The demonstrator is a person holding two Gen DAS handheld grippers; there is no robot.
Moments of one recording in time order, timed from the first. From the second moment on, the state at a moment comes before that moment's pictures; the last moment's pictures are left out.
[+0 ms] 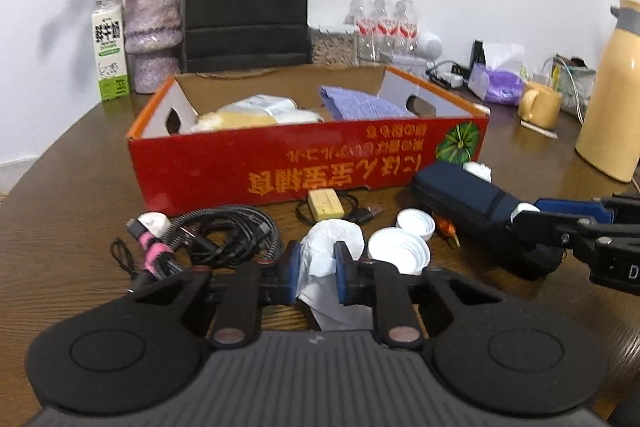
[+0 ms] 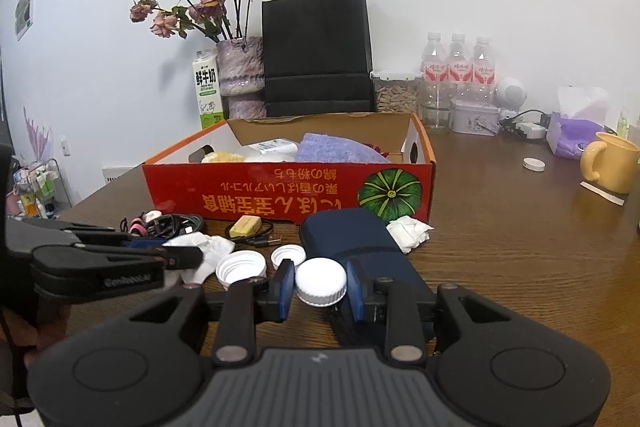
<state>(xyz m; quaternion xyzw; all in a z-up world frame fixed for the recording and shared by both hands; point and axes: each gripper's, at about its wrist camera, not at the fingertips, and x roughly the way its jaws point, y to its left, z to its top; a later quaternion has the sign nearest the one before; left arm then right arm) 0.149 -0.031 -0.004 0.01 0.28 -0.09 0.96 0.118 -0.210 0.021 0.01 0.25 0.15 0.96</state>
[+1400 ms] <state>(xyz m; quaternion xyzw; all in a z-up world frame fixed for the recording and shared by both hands) 0.300 0.027 0.041 -0.02 0.20 0.00 0.98 0.322 -0.192 0.057 0.02 0.21 0.12 0.97</state>
